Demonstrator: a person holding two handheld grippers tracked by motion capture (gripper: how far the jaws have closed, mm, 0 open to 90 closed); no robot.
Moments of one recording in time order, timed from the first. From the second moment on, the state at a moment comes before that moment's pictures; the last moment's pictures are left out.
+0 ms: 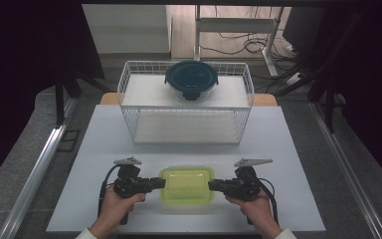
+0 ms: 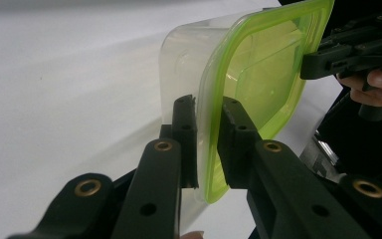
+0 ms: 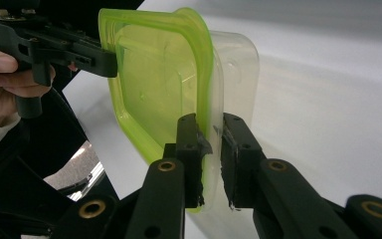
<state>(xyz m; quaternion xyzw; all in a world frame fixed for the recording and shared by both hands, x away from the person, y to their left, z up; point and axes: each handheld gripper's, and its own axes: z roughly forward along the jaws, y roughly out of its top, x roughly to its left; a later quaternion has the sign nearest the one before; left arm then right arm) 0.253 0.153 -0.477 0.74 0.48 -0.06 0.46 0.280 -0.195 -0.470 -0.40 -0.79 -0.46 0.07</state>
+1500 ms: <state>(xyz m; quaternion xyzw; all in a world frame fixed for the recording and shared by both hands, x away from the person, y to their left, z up) 0.282 0.158 -0.357 0.74 0.41 0.02 0.54 0.296 -0.199 -0.351 -0.32 -0.78 -0.54 -0.04</state>
